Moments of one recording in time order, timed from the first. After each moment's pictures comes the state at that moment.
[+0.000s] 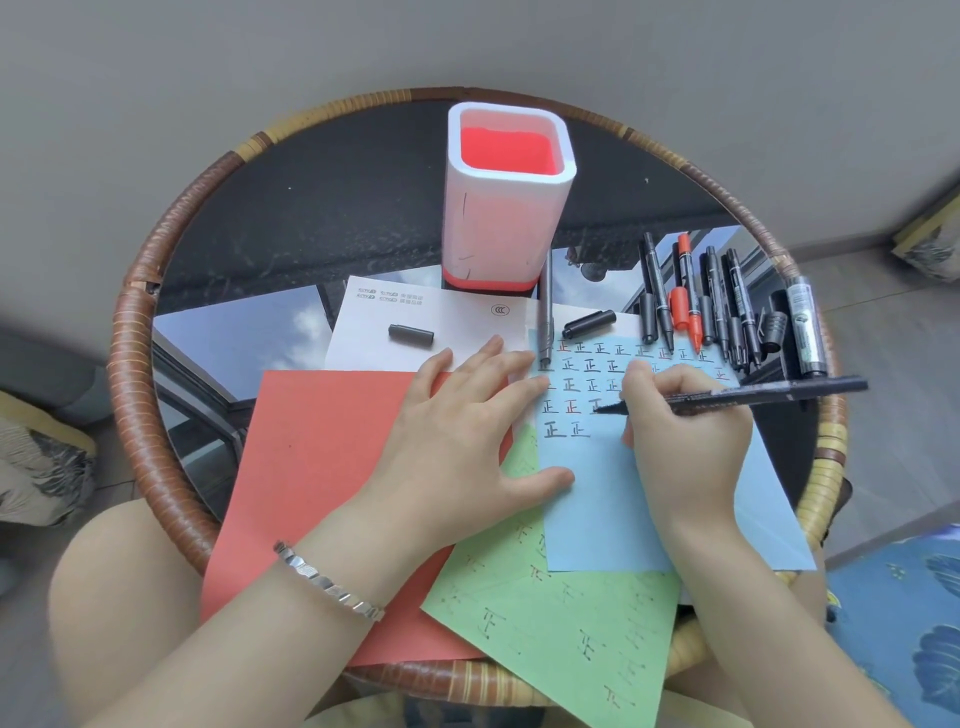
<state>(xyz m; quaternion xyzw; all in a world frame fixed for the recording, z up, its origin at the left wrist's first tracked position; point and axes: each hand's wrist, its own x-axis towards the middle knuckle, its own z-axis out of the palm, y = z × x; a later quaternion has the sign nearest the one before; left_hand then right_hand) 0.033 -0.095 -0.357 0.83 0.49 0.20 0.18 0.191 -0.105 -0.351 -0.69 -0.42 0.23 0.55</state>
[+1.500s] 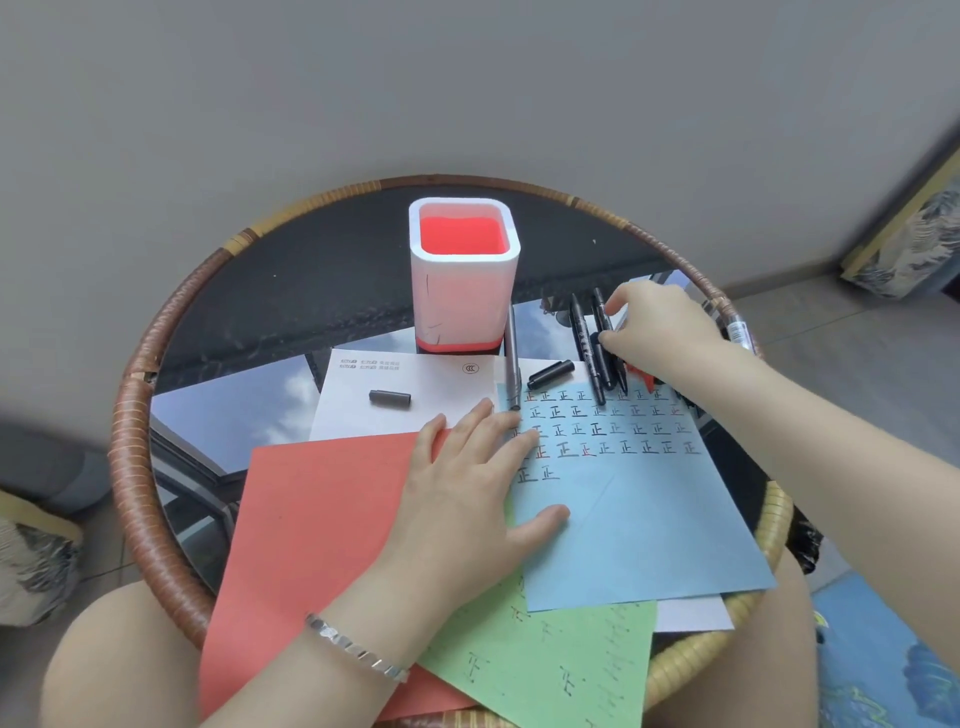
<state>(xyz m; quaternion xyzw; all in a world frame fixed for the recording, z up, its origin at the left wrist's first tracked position) 0.051 -0.101 -0.358 0.83 0.49 0.20 0.15 0.253 0.004 -0.306 -0.77 -0.63 0.07 0.08</state>
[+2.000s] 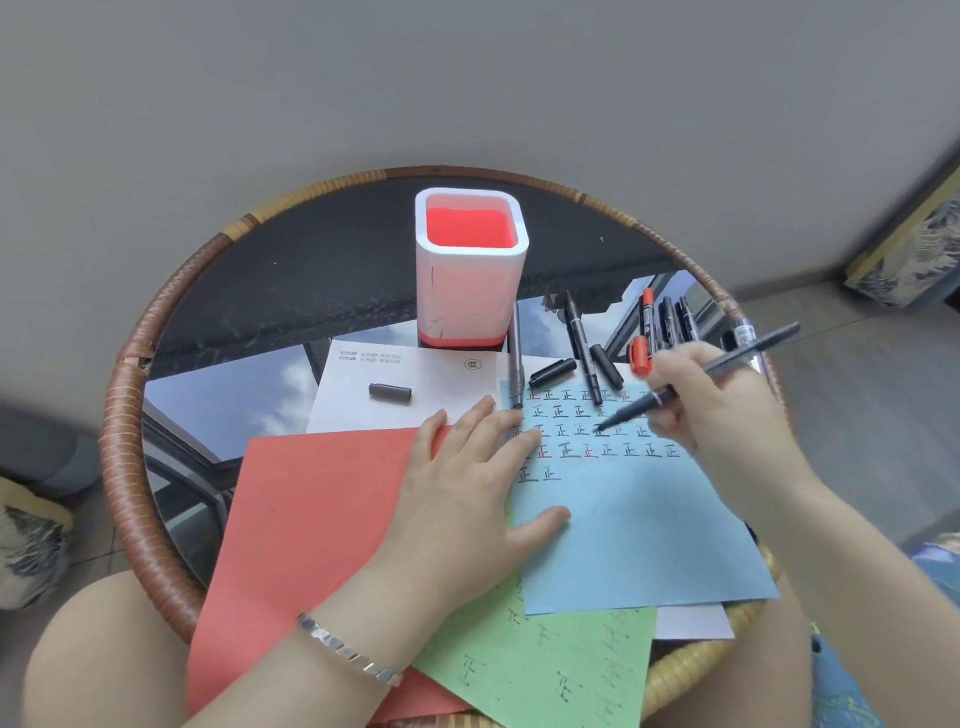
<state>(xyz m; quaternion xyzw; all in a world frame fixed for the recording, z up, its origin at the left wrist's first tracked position) 0.052 -0.102 -0.359 0.83 0.49 0.20 0.16 0.244 -0.085 -0.306 -0.62 -0.43 0.43 0.50</state>
